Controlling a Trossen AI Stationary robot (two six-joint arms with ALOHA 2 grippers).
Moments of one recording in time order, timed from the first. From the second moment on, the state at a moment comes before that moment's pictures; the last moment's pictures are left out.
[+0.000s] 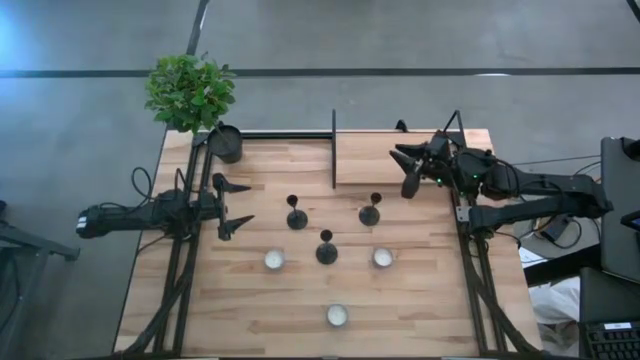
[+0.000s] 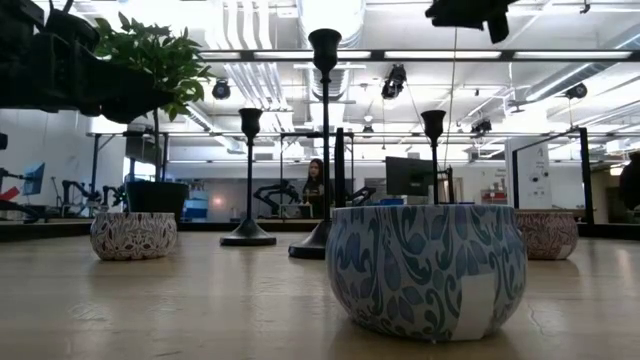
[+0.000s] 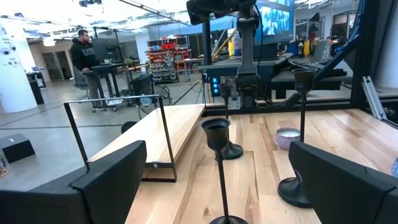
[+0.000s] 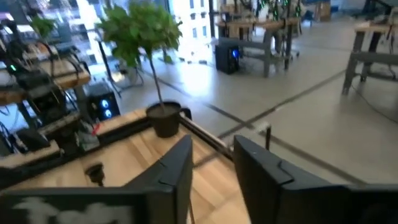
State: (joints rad) left arm 0.03 0.04 0.01 0.04 -0.15 0.12; right arm -0.08 0.82 0.81 -0.14 0.50 0.21
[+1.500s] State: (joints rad) left arm 0.03 0.04 0.01 0.04 -0.15 0.12; right arm 0.20 0.71 0.65 -0.49 0.60 0.57
